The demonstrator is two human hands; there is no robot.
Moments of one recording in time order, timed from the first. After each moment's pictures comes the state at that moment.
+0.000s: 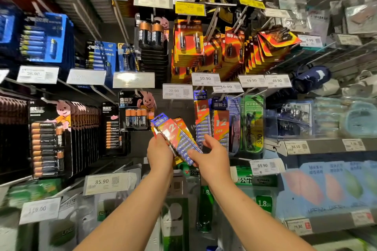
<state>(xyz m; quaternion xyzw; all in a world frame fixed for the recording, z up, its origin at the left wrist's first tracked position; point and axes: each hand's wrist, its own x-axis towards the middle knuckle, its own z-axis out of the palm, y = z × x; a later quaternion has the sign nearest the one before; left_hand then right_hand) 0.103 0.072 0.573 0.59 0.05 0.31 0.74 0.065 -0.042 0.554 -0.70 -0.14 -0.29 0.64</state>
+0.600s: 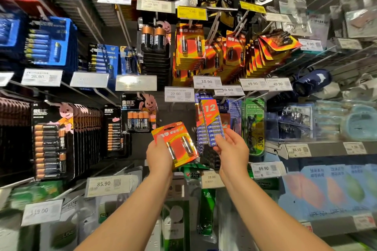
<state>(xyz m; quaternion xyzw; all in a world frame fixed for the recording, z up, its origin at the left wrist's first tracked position) 0.095 0.077 0.574 0.58 0.05 0.29 0.76 0.084 -0.070 0.570 -0.50 -0.09 -0.31 0.81</state>
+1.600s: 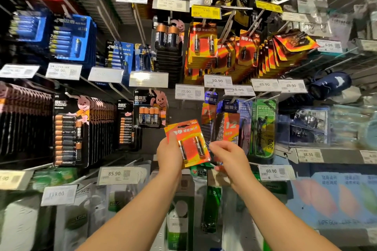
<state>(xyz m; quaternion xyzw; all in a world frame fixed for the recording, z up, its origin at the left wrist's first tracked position) 0.068 0.066 0.573 0.59 0.03 0.28 0.75 0.062 -0.075 0.564 -0.71 -0.14 -0.18 0.67</state>
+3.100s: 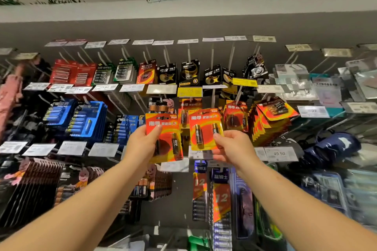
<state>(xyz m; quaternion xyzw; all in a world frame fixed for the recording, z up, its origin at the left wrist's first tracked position) -0.013 0.060 0.744 0.65 -0.08 0.46 0.60 0.045 -0.133 0.750 -0.66 -0.25 -0.24 0.67</state>
